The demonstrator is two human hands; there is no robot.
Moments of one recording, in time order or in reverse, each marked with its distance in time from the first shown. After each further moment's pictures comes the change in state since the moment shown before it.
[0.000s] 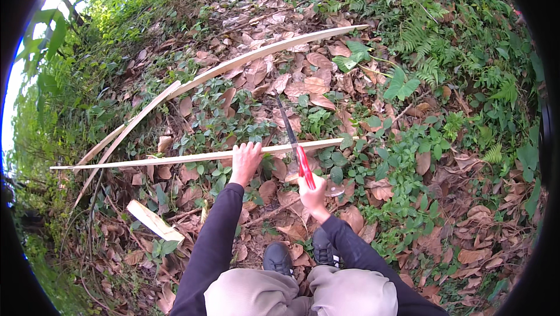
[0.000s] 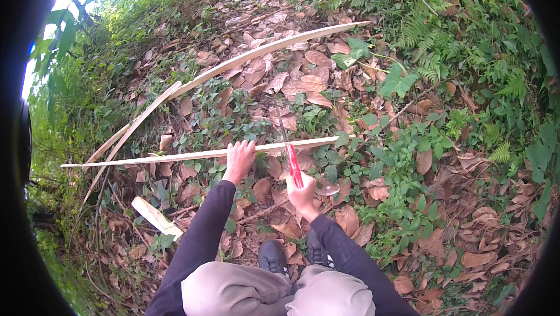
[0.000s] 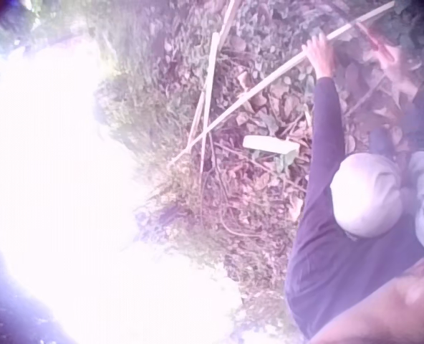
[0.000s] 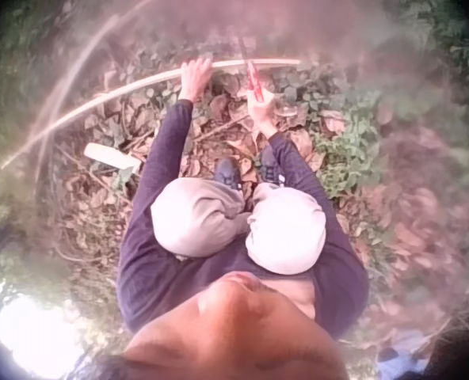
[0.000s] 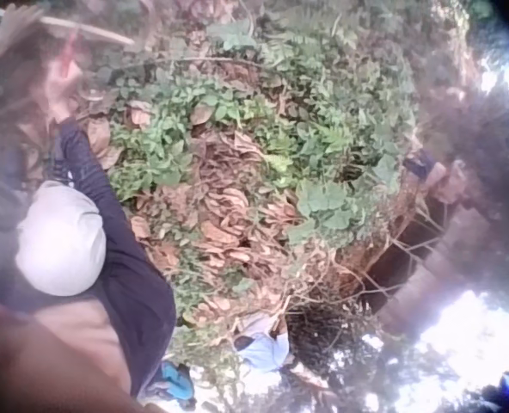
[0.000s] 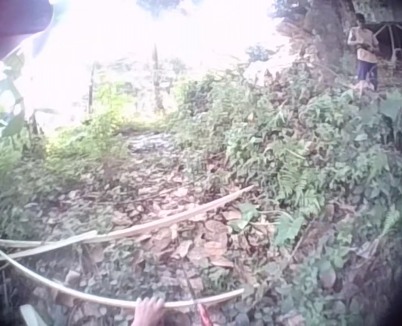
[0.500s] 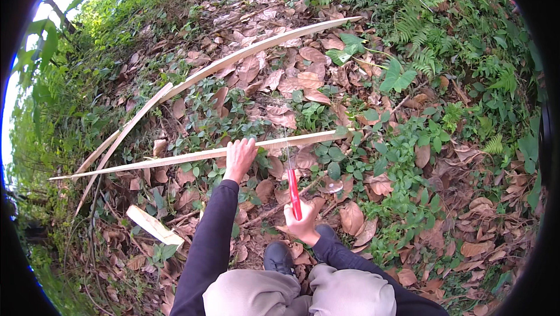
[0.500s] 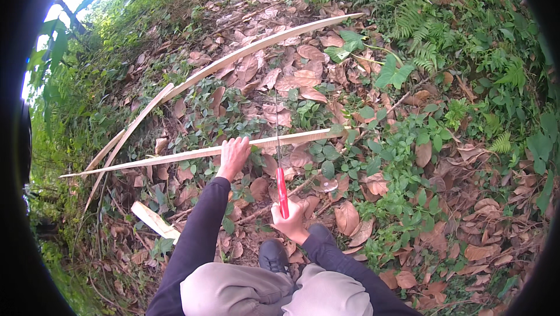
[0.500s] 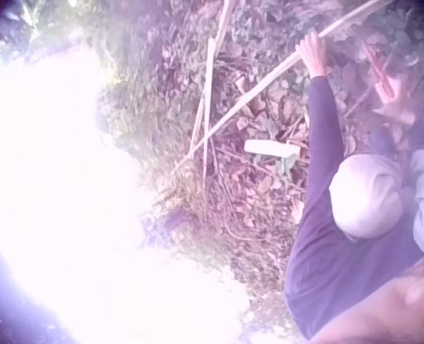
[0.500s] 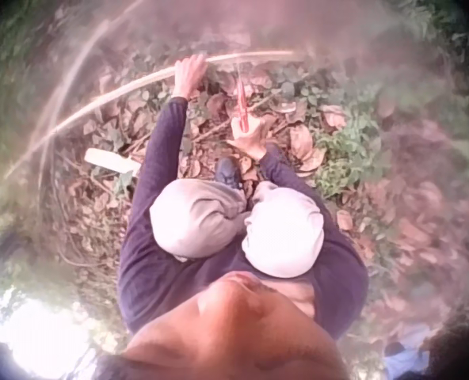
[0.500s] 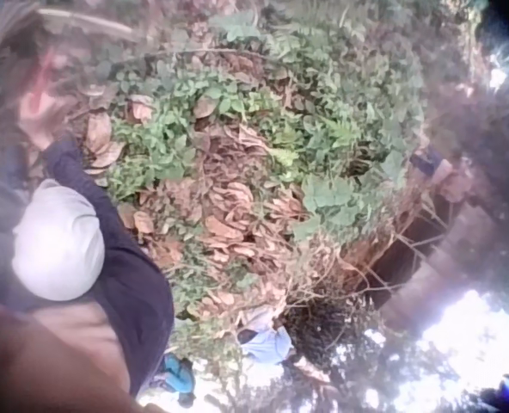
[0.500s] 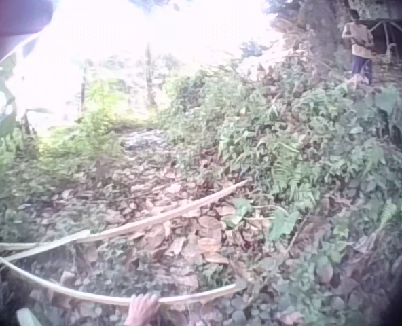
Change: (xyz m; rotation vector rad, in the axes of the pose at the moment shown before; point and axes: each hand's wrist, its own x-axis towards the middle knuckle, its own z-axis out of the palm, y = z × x) left_hand 0.012 -0.011 0.004 -0.040 -0.046 0.004; right_hand -0.075 -0.008 0.005 -0.115 -0.061 -0.203
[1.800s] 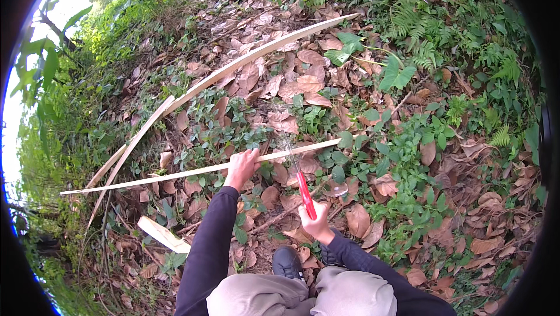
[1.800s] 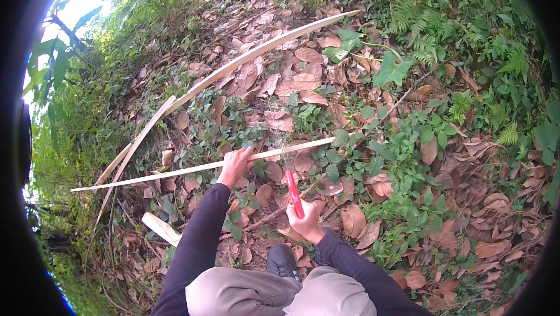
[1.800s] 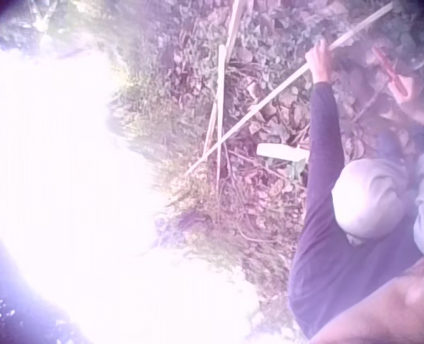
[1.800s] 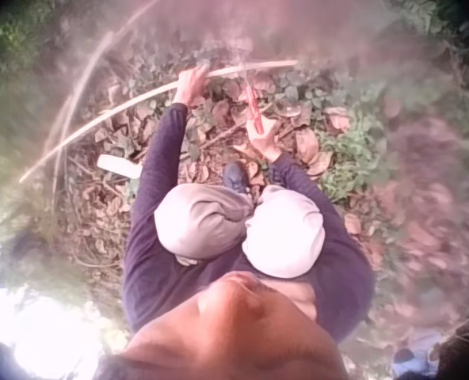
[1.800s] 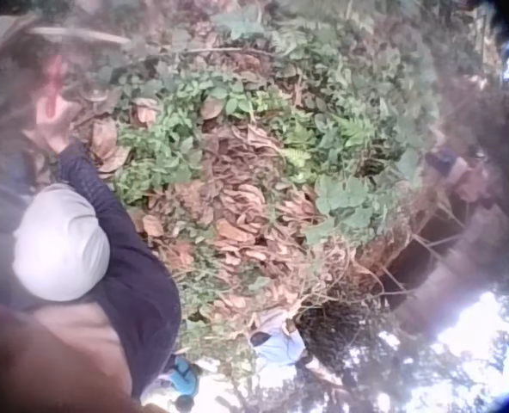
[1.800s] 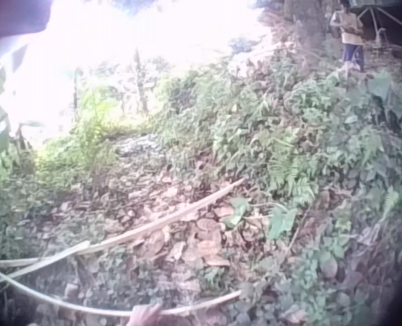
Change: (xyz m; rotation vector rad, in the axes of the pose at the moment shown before) left_hand 0.003 -0.009 -0.011 -0.085 -0.182 0.112; right_hand 0.018 0.002 -0.033 0.017 -0.041 0.106
